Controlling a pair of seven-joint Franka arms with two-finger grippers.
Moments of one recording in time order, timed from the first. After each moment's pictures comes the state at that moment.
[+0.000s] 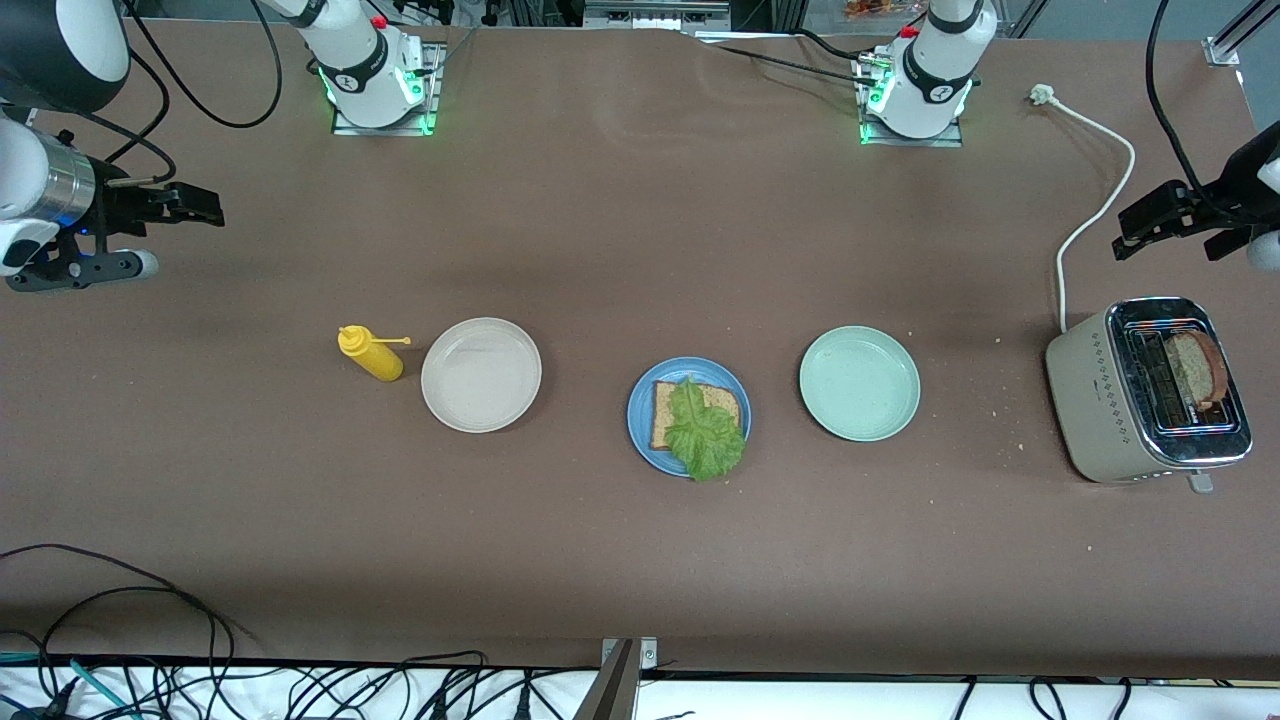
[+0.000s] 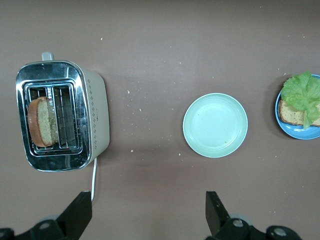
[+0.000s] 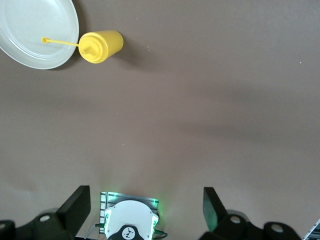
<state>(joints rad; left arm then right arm) -0.09 0.02 0.11 -1.53 -0.01 1.55 0.00 0.25 0.03 -0.26 -1.74 -0.04 1.46 -0.18</state>
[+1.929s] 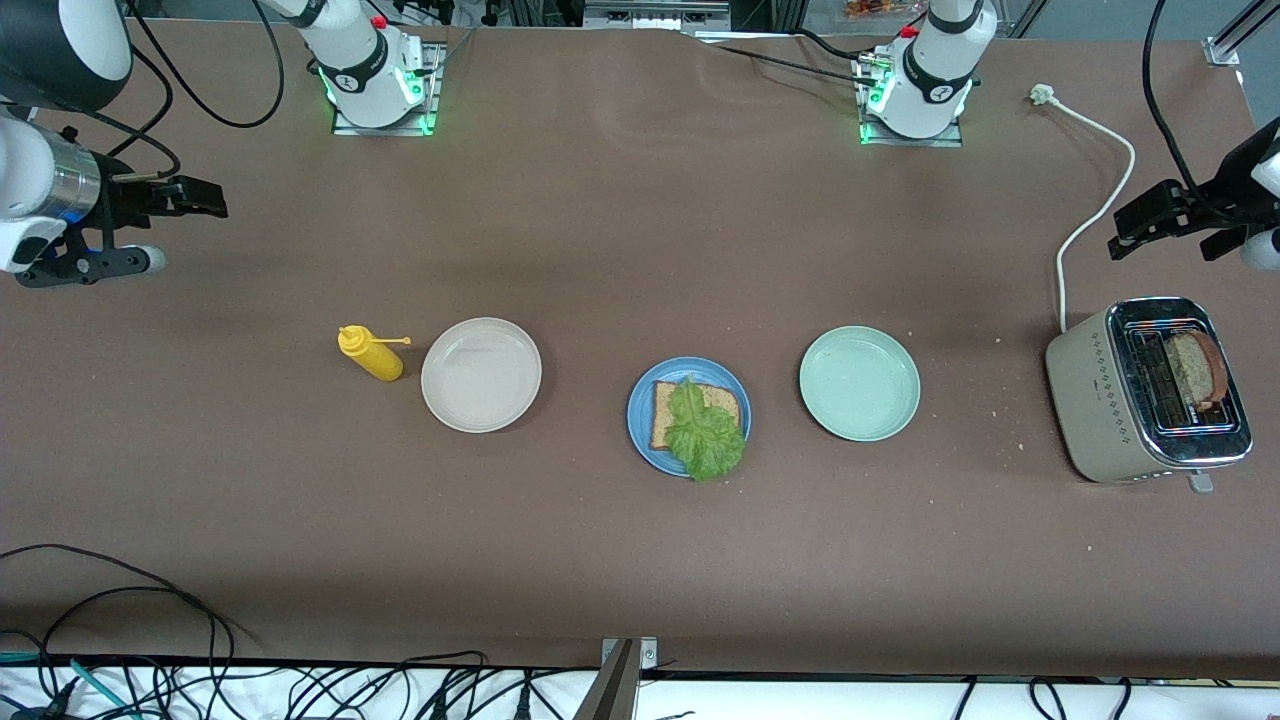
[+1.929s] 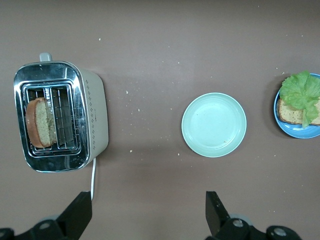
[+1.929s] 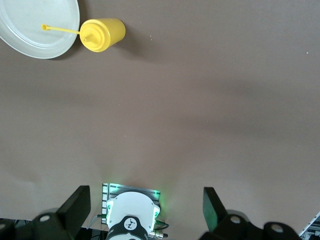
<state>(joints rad) -0.09 0.02 0.10 -1.53 -0.01 1.55 0.00 0.25 0.03 -0.26 -1.74 -0.04 1.42 -0.18</state>
